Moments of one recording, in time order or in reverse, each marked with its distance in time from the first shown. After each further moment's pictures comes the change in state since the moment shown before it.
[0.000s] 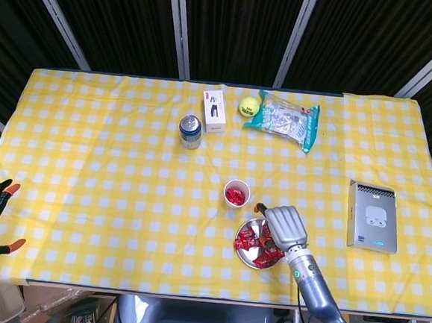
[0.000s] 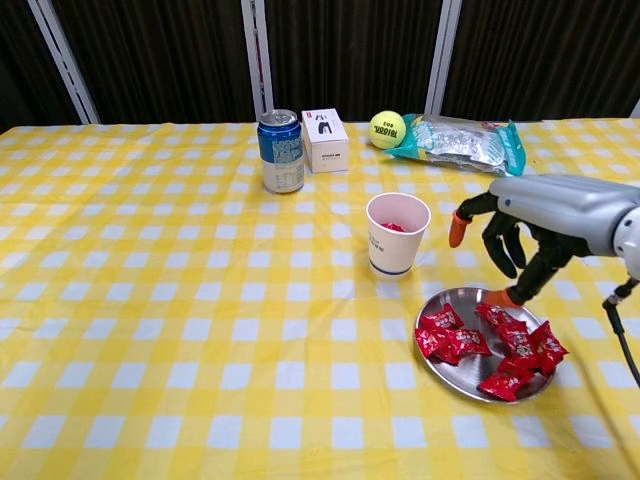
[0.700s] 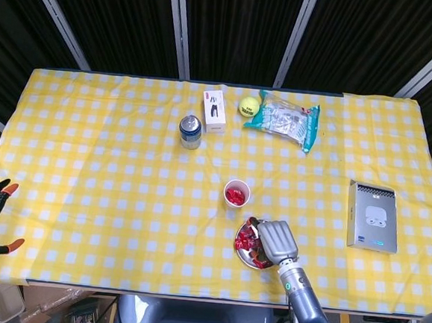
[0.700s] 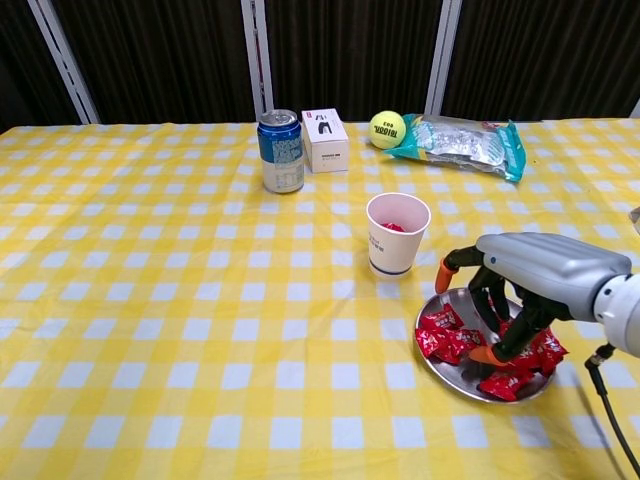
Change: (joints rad) left arm 0.005 -0.005 -0.001 0.007 0.002 0.011 0.003; right arm -0.067 -0.136 -0.020 0.086 -0.031 0.000 0.020
